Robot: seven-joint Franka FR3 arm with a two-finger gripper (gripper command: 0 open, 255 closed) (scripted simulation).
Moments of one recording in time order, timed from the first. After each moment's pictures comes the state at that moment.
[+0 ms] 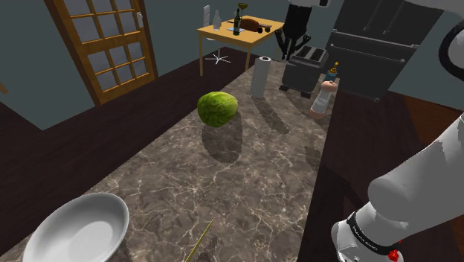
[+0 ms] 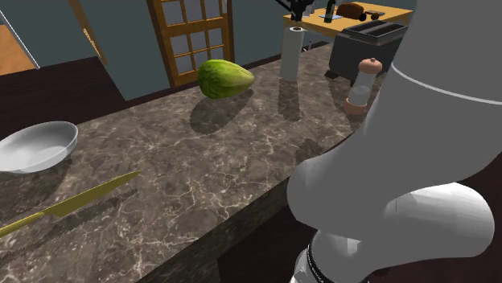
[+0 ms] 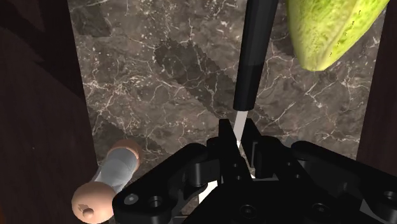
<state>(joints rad) -0.53 0.05 0.29 -1.51 0.04 1.52 0.99</state>
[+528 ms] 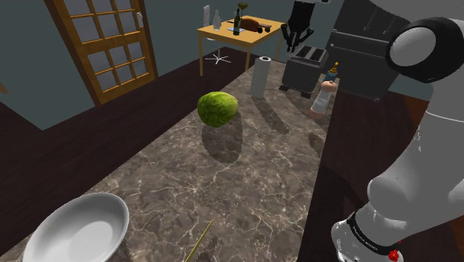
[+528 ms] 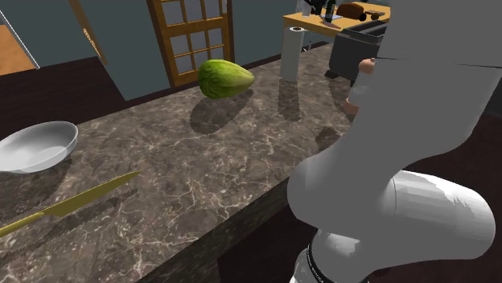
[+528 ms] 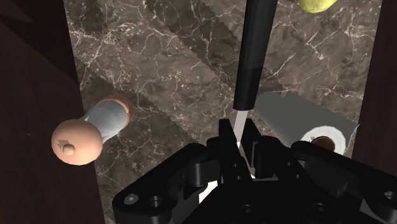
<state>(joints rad) -0.55 0.34 0.25 -1.11 -0.03 1.40 0.90</state>
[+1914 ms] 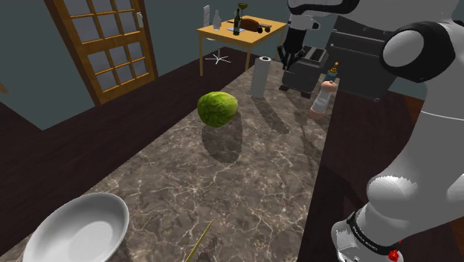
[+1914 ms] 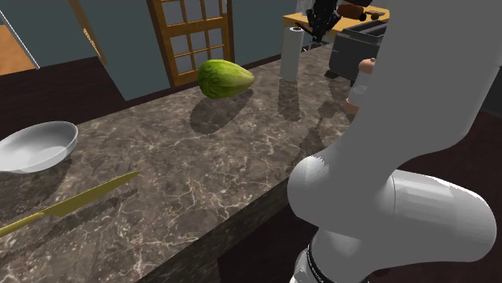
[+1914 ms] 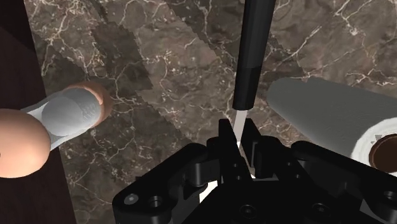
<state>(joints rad) -0.59 0.39 0.24 -1.28 -0.04 1.62 0.86</state>
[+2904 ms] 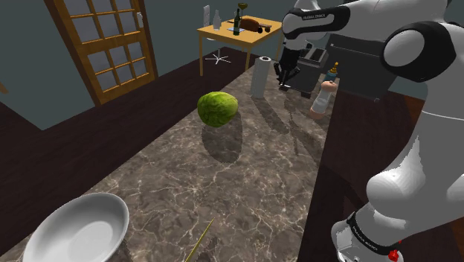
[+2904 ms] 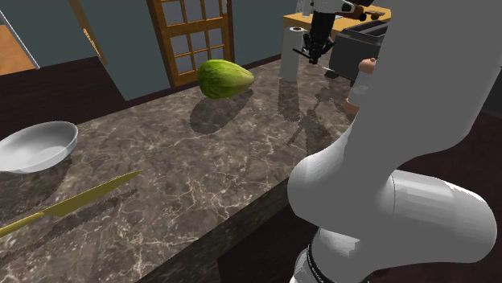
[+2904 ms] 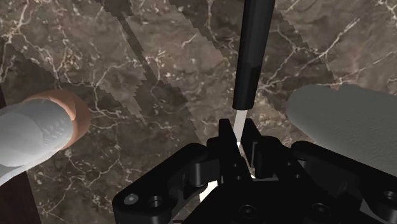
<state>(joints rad) -0.60 0.39 0.23 -1.49 -0.04 1.82 0.85</state>
